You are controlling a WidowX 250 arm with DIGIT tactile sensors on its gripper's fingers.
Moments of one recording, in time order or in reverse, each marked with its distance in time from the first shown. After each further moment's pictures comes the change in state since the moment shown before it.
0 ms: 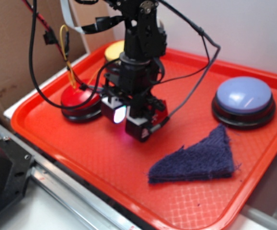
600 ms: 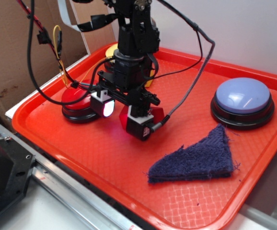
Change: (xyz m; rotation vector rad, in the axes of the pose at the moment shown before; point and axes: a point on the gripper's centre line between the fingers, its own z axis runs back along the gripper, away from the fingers) arm 0.002 0.014 0.001 -0.017 0.023 0.064
